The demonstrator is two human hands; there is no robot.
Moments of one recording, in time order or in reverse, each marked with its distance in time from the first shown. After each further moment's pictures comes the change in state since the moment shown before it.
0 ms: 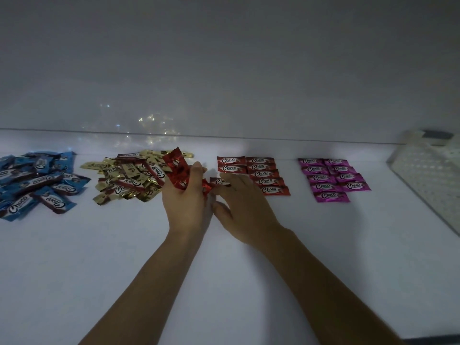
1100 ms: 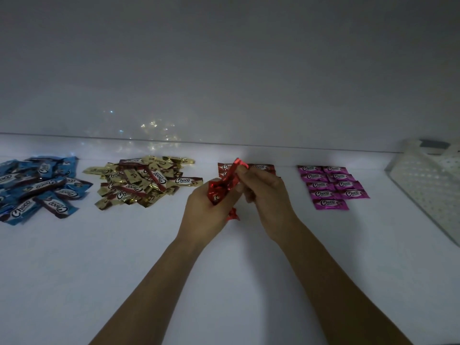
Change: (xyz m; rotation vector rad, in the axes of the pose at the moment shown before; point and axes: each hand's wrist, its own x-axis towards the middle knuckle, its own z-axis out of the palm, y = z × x) left_hand -0.011 0.006 0.002 0.382 -0.470 -0.006; right_hand 0.006 0.006 -0.034 1.253 0.259 0.354
